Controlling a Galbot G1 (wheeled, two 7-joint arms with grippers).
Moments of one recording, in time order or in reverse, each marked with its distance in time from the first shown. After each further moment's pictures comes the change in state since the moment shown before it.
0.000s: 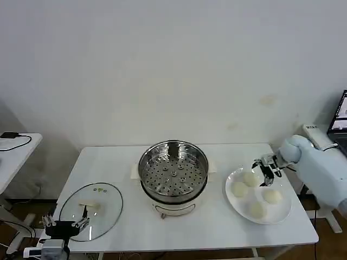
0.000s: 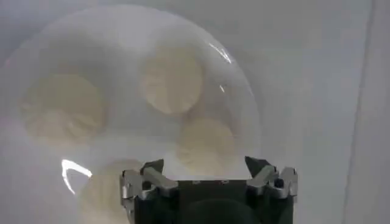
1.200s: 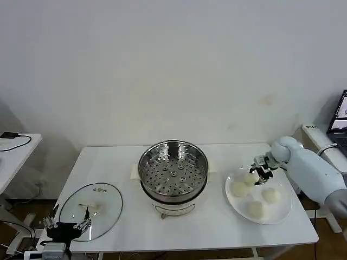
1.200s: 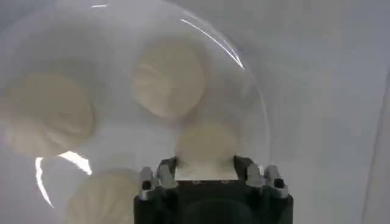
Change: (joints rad) left arm 0.026 -0.014 0.015 -0.035 0.013 -0.005 0.004; right arm 0.033 0.044 -0.068 -0.059 0.000 -0.006 0.019
